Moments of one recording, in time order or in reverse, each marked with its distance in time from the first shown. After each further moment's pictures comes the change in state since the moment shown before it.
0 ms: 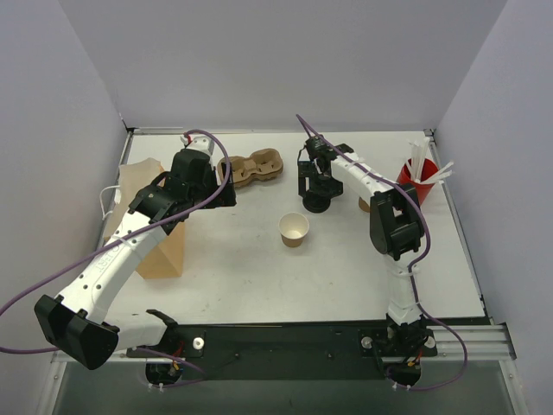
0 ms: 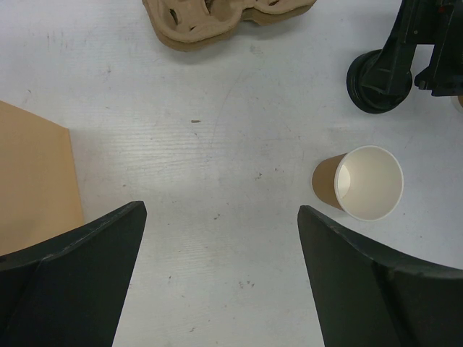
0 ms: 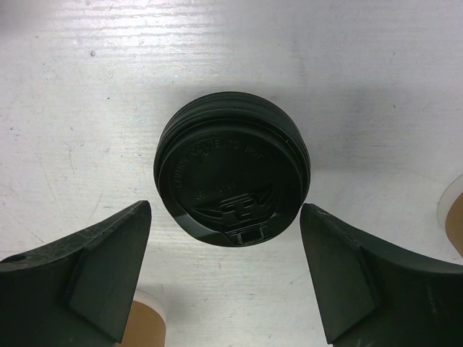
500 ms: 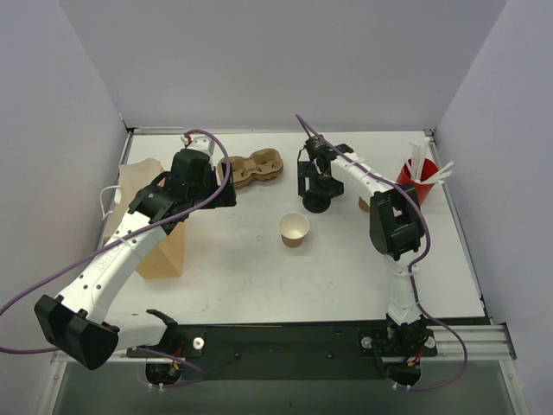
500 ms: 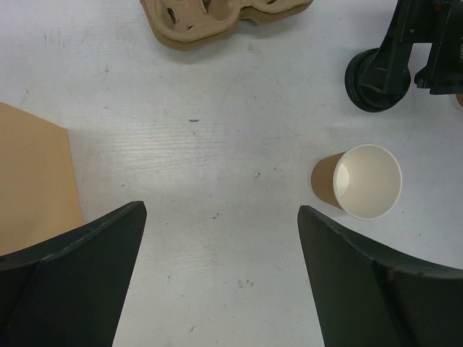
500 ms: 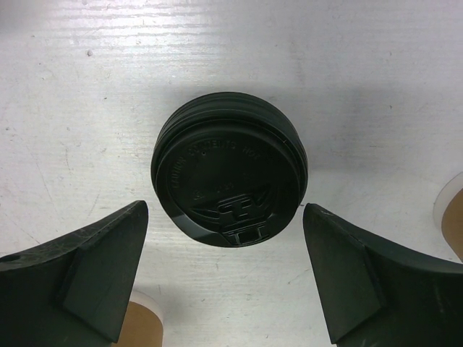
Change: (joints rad) left arm 0.001 0.000 0.000 0.000 0.007 0.002; right arm 0.000 0.000 0.000 0.000 0.003 -0.006
